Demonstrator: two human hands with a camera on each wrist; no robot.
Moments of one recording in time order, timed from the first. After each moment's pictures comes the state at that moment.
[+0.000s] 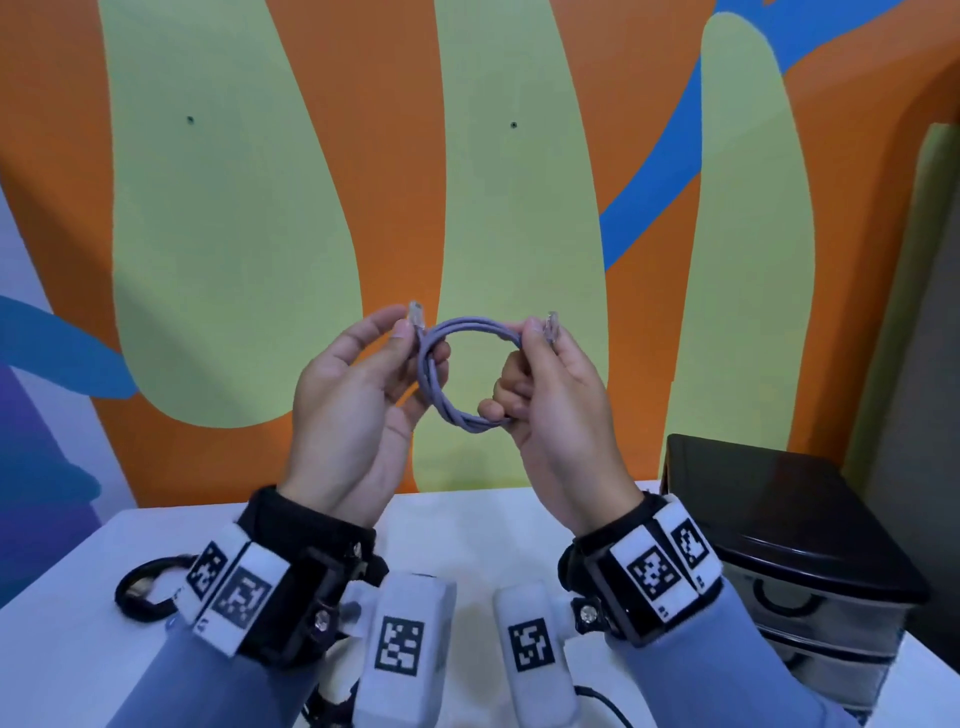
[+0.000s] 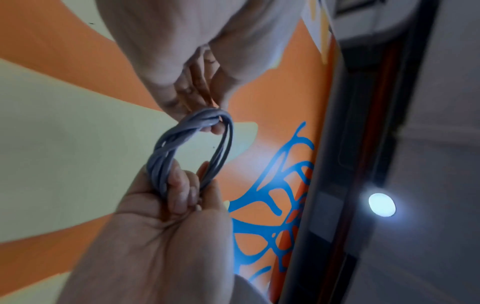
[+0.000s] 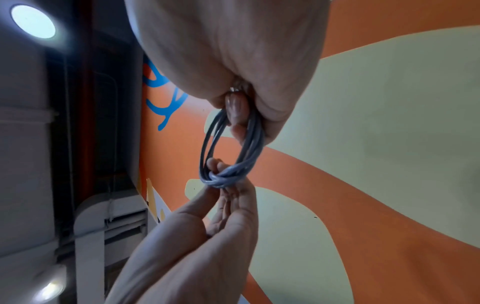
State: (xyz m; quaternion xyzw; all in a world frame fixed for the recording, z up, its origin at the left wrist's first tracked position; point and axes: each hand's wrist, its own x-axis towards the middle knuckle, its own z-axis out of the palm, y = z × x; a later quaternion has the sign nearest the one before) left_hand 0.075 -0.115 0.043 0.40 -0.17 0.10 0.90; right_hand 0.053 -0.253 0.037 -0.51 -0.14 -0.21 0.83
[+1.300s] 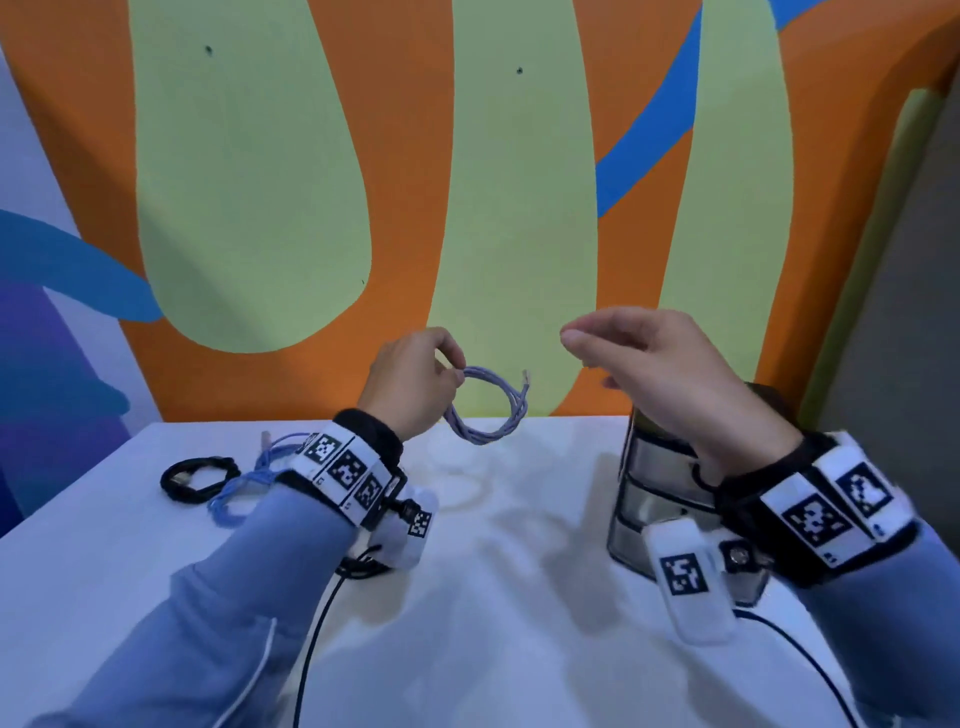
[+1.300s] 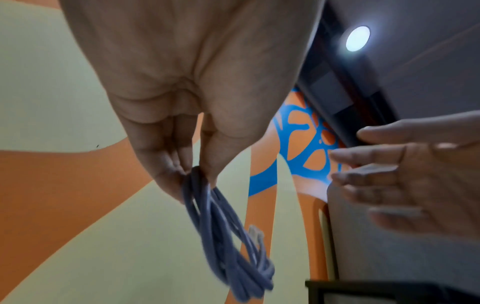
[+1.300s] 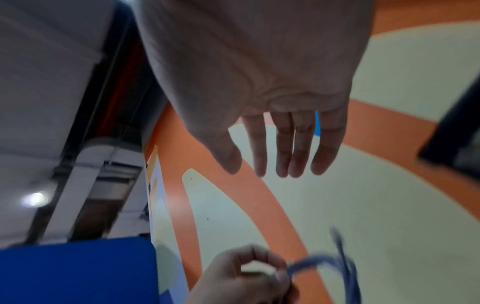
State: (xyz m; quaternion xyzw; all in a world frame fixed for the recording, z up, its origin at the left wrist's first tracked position) left_hand 0.099 -0.112 -0.012 0.89 -0.20 0.19 0.38; right_hand -0.037 -0.327 0.037 -0.84 -0.06 -0.23 0.49
